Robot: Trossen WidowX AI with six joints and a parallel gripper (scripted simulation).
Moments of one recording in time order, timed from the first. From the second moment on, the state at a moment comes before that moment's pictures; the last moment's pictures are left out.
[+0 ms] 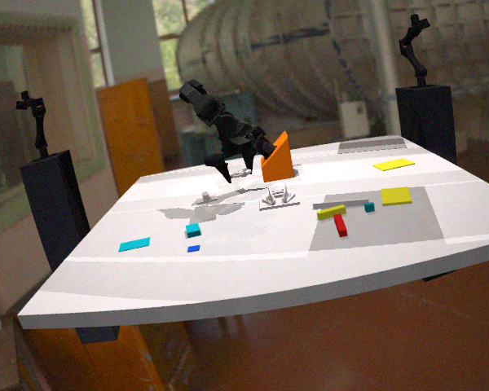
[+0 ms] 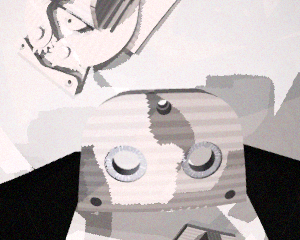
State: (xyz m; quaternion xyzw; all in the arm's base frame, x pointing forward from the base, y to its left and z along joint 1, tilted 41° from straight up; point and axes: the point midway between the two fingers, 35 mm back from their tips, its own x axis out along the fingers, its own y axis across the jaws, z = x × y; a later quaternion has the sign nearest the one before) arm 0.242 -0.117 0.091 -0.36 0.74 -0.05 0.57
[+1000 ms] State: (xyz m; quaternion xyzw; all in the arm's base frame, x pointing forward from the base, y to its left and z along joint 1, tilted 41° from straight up) arm 0.263 -0.042 0.030 -0.18 0.68 -0.30 0.64
